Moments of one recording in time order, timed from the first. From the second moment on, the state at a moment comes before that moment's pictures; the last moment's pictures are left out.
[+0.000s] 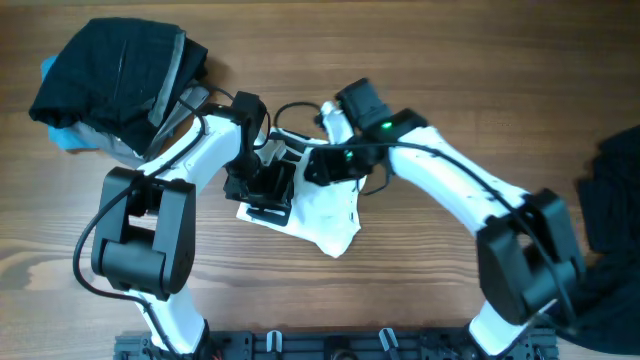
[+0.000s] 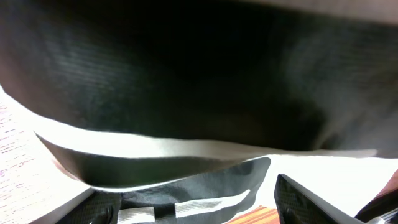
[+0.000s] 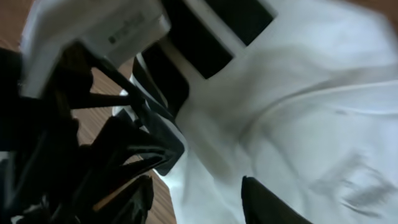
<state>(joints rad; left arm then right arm) -0.27 1.93 1.23 -1.02 0.30 -0.01 0.56 1.86 1.29 -0.65 -0.50 0.31</state>
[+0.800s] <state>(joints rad) -0.25 1.93 1.46 -1.33 0.21 -0.05 0.57 1.91 1.28 -0.51 -0.47 0.40</state>
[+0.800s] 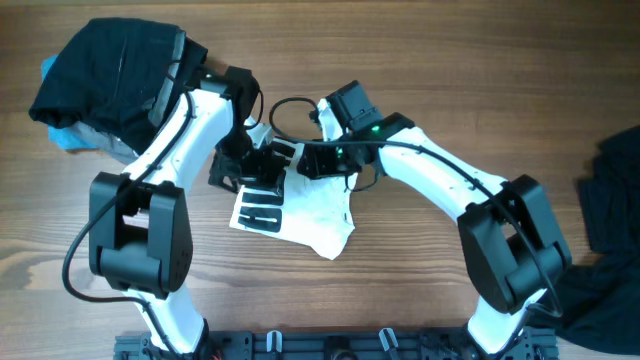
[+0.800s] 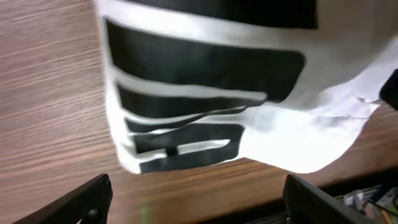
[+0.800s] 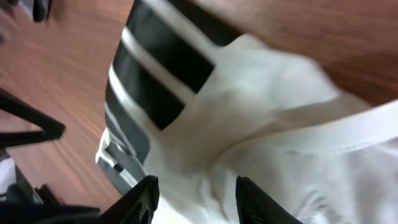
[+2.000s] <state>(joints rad) -0.03 1.93 1.52 -1.21 0.29 -0.12 0.54 1.72 1.25 -0.77 -0.19 0.40</state>
